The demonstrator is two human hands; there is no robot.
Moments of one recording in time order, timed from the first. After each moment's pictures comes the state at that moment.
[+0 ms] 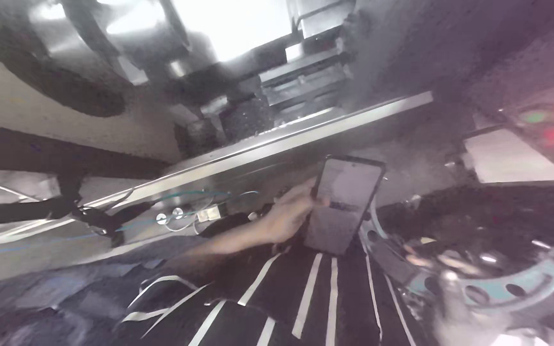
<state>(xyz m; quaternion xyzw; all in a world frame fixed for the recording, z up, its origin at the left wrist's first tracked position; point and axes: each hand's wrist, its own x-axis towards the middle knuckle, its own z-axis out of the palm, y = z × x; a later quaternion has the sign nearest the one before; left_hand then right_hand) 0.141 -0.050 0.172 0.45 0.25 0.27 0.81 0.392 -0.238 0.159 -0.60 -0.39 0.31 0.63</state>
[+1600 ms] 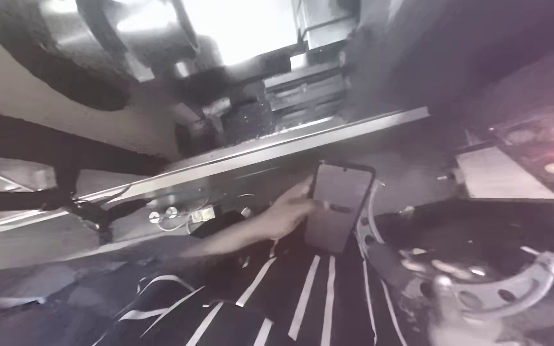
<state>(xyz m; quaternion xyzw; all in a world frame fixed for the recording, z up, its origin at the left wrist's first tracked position) 0.143 -0.044 0.161 0.45 0.24 0.27 0.82 0.396 -0.234 0.166 -0.61 -0.41 0.31 0.60</state>
